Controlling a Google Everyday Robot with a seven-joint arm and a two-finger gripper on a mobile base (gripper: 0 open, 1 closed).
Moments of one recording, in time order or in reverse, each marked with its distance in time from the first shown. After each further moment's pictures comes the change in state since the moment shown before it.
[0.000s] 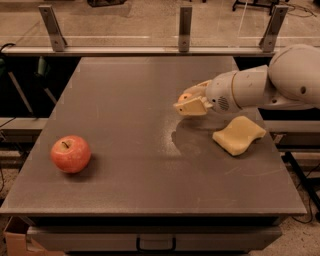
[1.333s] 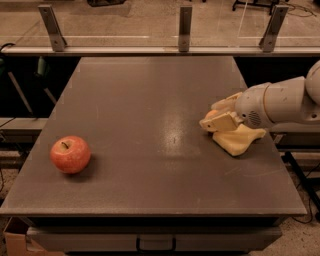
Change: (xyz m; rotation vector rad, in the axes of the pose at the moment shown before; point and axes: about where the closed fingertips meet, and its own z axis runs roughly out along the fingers) arm 0.058 -0.004 -0.066 0.101 0.126 0.027
